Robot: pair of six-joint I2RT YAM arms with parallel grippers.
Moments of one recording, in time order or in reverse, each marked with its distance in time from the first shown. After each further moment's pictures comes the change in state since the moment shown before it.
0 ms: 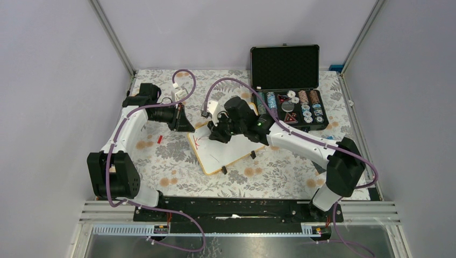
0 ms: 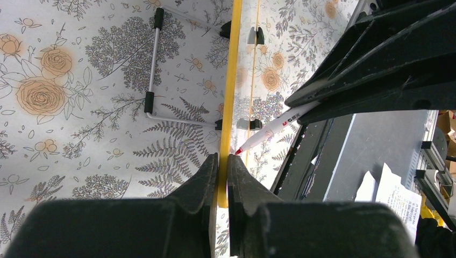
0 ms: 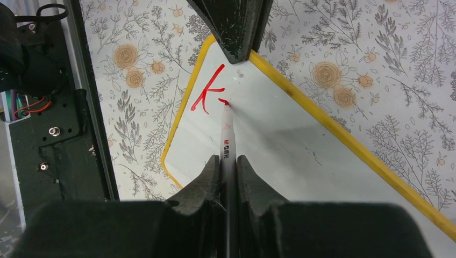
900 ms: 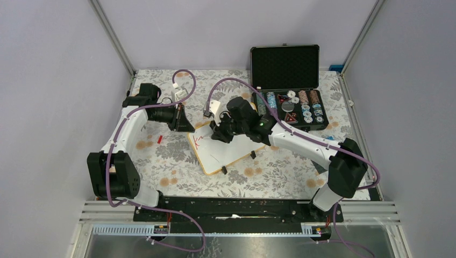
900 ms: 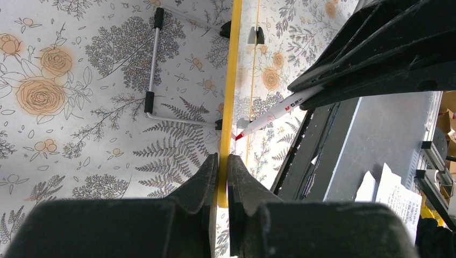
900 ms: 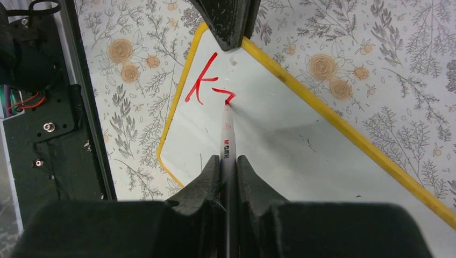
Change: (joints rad) left arm 0.000 0.000 -0.002 0.001 0.000 0.001; right arm -0.013 -0.023 -0.022 -0.002 0.005 -0.005
